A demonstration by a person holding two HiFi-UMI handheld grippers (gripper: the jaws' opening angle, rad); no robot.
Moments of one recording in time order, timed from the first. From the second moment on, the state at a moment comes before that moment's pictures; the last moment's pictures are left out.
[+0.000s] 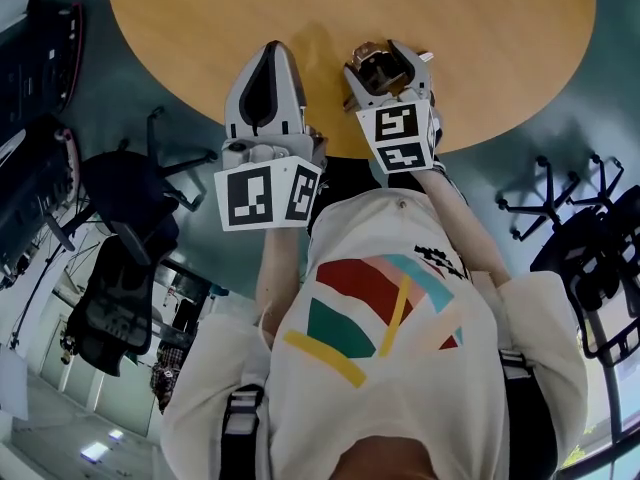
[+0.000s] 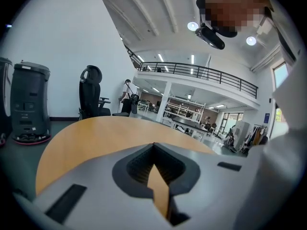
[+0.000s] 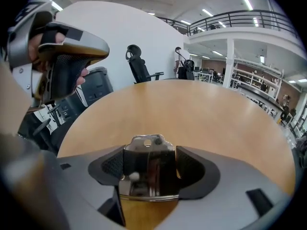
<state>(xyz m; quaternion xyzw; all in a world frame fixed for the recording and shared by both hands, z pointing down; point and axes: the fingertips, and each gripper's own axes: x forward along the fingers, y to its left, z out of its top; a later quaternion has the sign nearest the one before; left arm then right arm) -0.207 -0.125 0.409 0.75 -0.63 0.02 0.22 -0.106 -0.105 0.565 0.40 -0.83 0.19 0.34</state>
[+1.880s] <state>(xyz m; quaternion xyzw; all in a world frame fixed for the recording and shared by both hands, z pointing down) -0.169 -0.112 0.150 0.75 -0.65 -0.09 -0.01 -0.055 -0.123 0.136 0.37 -0.92 -0.08 -0.04</state>
